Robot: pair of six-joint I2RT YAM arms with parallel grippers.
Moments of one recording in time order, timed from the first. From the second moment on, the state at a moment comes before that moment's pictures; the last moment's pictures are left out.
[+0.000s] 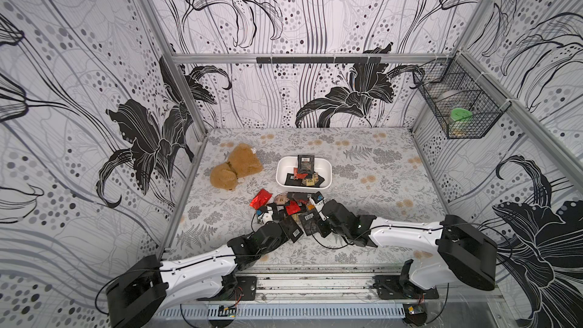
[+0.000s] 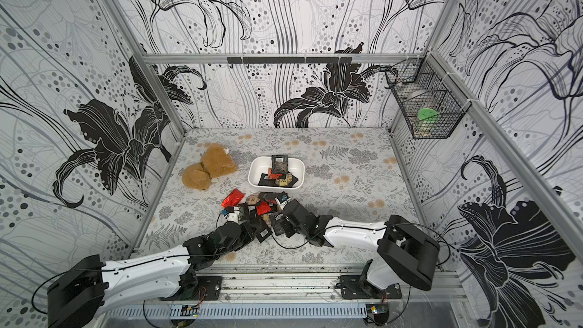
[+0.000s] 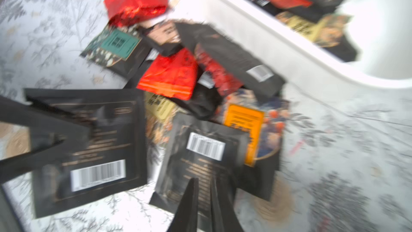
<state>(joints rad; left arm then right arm) -0.97 0.95 0.25 0.01 -0.25 -1.34 1.02 1.41 0.63 0.04 0.21 0.28</state>
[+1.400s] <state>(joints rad) -0.60 1.76 1.20 -0.12 -0.37 -0.88 0.67 1.15 0.40 0.21 -0.17 0.47</state>
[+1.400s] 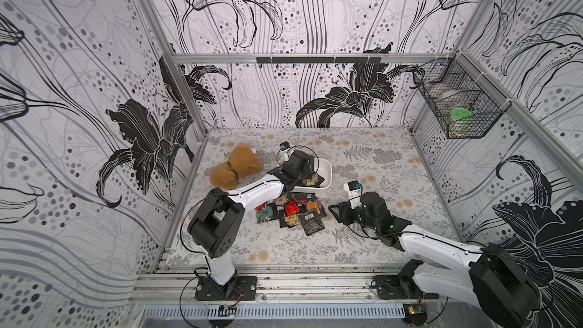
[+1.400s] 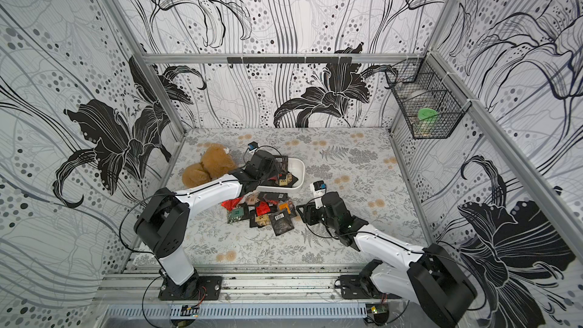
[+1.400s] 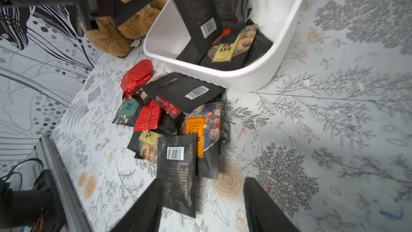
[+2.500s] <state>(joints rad) -0.97 1.38 0.58 0.01 -0.18 -1.12 0.80 1.39 0.48 0.14 -0.27 0.40</state>
